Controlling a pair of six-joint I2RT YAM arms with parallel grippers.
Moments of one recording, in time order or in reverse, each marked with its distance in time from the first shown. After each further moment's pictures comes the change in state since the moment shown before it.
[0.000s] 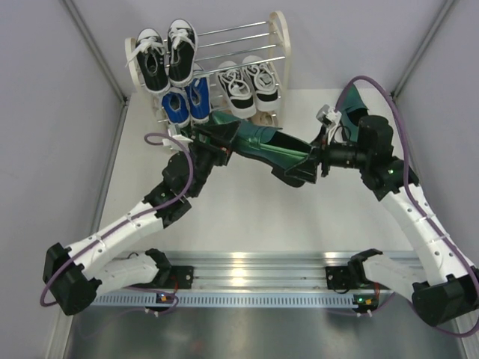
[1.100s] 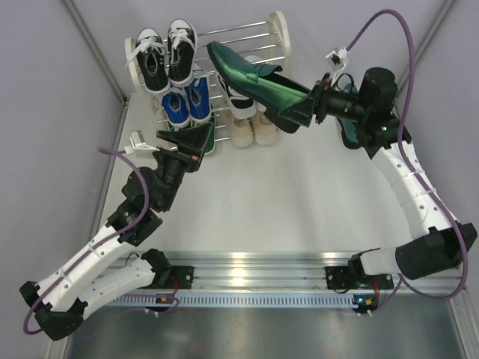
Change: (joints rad) left arm 0.000 -0.281 0.041 -0.219 -0.068 0.140; right arm -0.069 0.289 0.311 0.283 -0.013 0.373
